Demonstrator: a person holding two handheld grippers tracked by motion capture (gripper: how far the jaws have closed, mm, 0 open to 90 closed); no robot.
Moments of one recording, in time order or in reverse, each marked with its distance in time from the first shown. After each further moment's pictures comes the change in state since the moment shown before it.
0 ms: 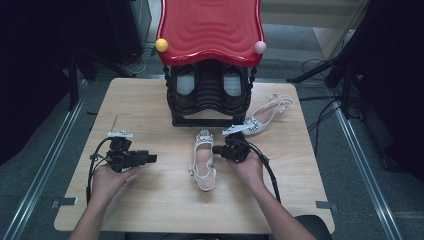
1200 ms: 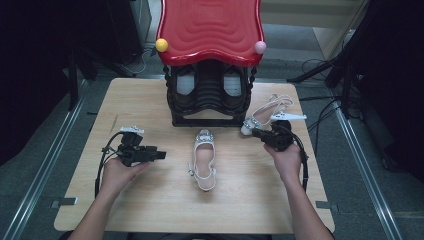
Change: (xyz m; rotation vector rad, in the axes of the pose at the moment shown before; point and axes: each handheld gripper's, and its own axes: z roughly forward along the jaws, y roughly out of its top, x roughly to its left) left arm -0.008 0.018 0.024 0.029 -0.025 0.066; right arm -0.075 -0.010 -0.096 -0.181 -0.158 0.161
